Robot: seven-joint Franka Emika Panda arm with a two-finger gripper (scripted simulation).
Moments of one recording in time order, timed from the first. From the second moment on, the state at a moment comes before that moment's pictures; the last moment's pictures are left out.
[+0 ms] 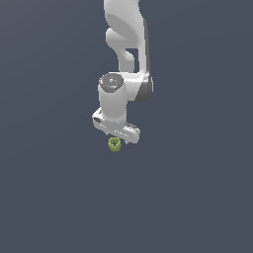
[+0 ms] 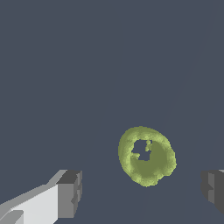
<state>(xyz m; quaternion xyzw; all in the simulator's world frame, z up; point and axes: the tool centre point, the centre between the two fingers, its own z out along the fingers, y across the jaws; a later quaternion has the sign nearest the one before) -0.019 -0.043 0.119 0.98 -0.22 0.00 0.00</state>
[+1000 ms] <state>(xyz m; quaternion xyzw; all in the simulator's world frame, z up) -0.031 -0.059 0.090 0.95 -0.32 0.00 0.00</state>
